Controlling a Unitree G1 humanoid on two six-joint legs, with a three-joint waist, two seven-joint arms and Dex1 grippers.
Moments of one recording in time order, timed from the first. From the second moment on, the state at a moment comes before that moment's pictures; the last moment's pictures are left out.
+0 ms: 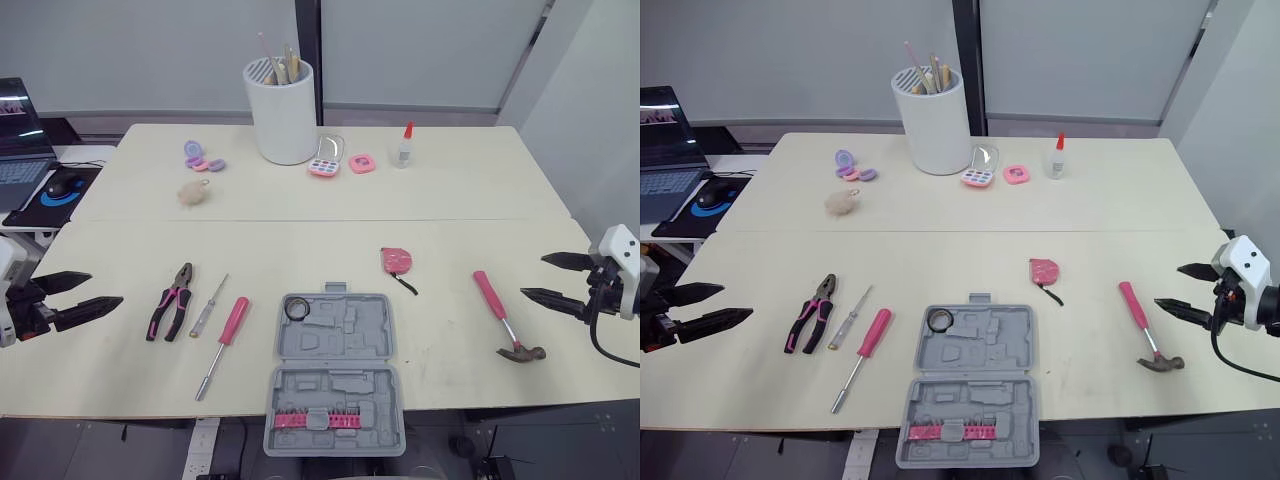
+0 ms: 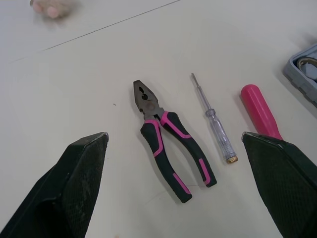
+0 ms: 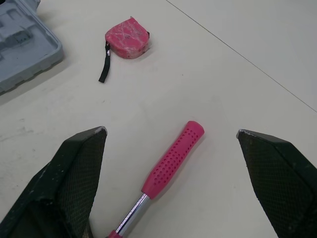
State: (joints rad) left arm -0.10 1.13 0.46 0.49 -0.41 0.32 -1.28; right arm -0.17 -1.01 -0.28 0.17 0.31 0.31 1.19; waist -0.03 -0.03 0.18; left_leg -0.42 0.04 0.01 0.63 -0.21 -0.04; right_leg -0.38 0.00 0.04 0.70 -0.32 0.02
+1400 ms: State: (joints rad) left arm -0.40 0.72 -0.05 -0.31 -0.46 0.47 -1.02; right arm -0.37 -0.48 0.10 0.19 0.06 0.30 0.69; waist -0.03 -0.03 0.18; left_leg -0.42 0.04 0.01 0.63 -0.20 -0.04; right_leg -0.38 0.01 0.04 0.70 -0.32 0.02
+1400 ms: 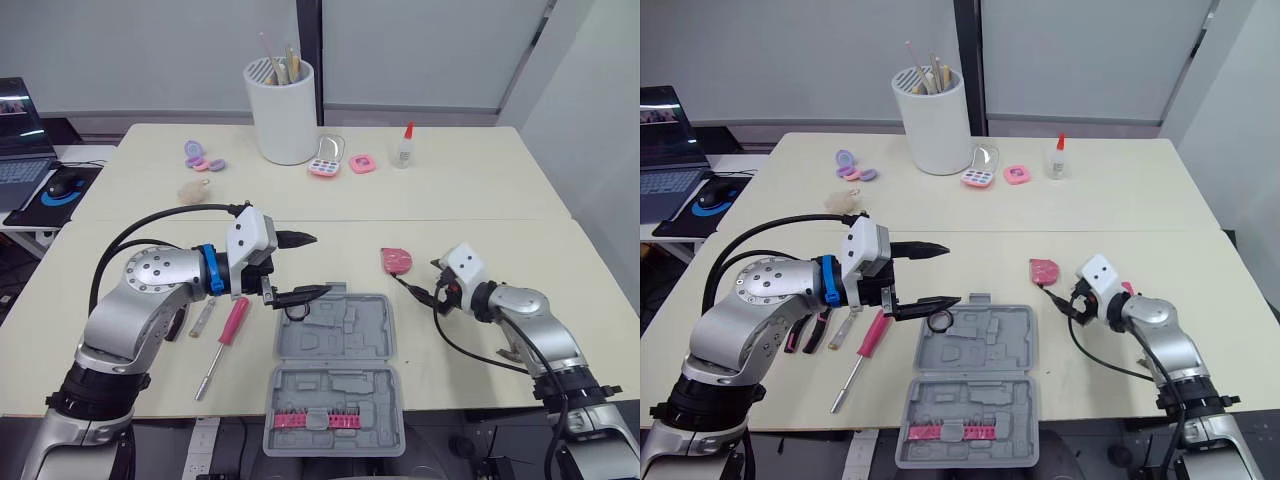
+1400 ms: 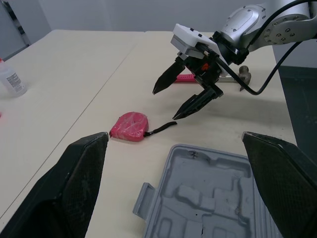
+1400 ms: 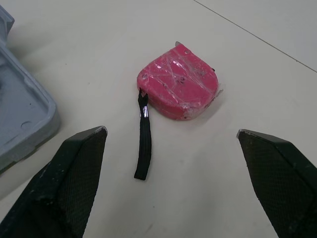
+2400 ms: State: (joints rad) left arm -0.38 0.72 -0.08 -0.31 -0.41 0.42 -1.04; right arm -0.41 -0.33 0.18 0.37 -0.03 0.23 0.56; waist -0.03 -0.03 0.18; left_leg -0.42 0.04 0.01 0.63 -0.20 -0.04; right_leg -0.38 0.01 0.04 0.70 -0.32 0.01
